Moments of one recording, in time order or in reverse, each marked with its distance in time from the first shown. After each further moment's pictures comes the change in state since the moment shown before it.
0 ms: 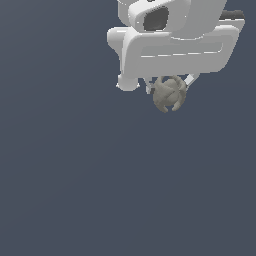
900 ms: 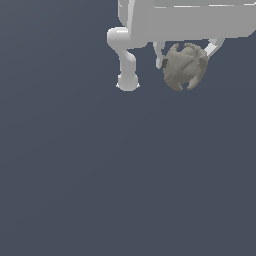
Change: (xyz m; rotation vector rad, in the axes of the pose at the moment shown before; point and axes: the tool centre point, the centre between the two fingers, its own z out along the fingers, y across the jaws) arm 0.008 -0.010 -0.062 0.000 -0.001 0.000
